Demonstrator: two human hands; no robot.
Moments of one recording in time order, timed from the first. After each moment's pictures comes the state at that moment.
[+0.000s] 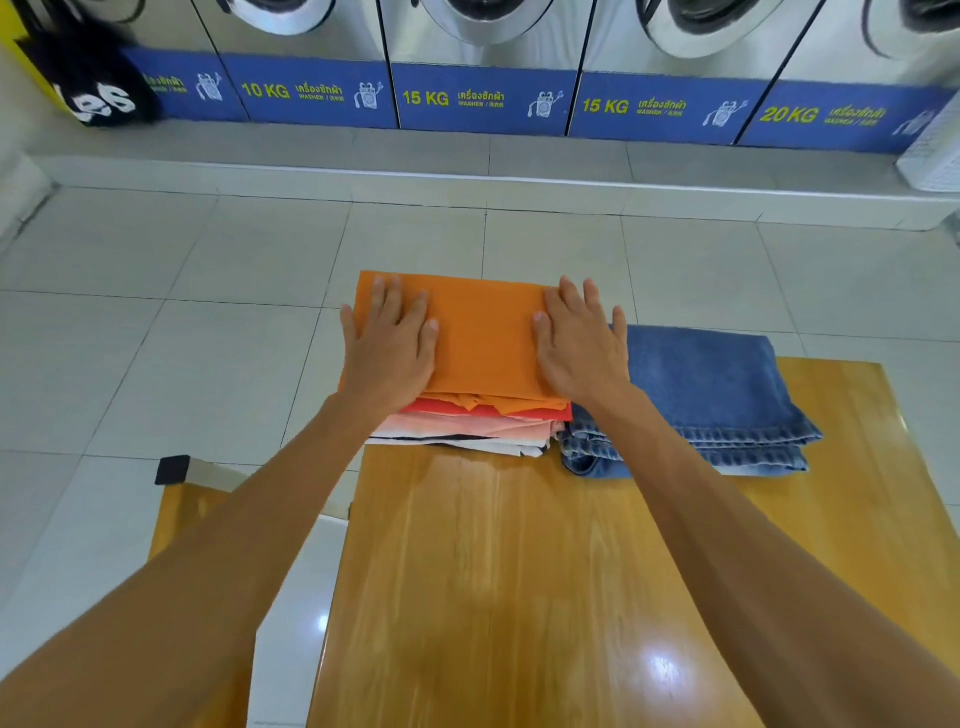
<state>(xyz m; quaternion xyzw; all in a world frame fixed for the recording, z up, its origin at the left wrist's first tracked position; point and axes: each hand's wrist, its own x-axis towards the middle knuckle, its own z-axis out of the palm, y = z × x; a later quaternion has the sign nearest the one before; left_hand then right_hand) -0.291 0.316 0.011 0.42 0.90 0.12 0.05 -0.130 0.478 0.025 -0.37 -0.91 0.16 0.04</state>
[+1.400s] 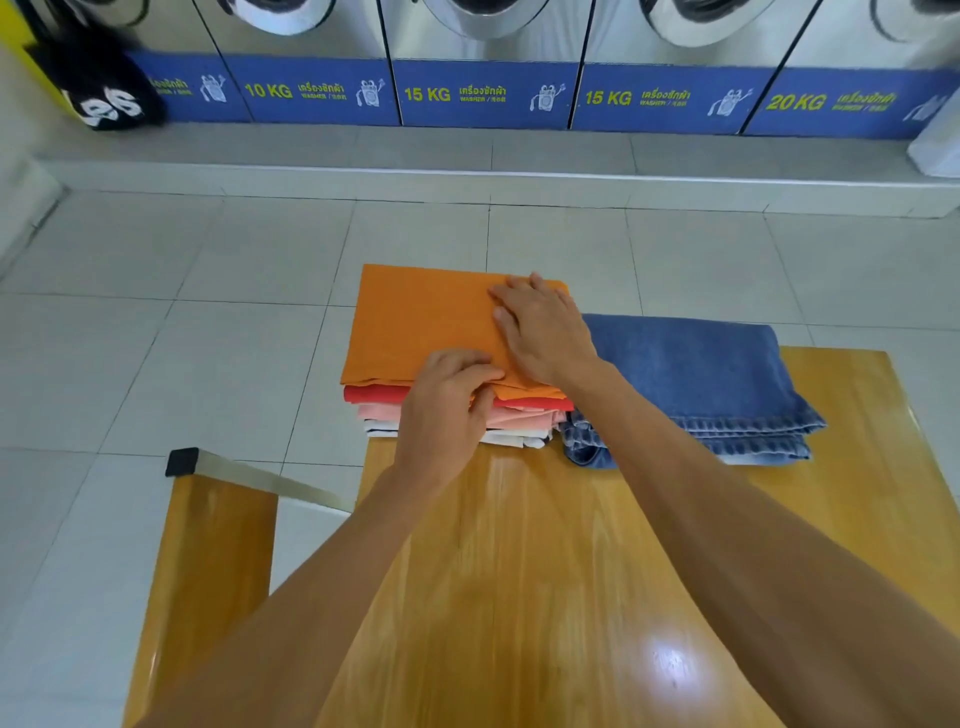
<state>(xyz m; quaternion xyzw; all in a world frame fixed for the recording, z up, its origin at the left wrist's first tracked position) -0.202 0.301 0.009 0.46 0.83 0.33 0.01 -0.160 0.471 0.023 -0.26 -0.95 0.20 0.05</state>
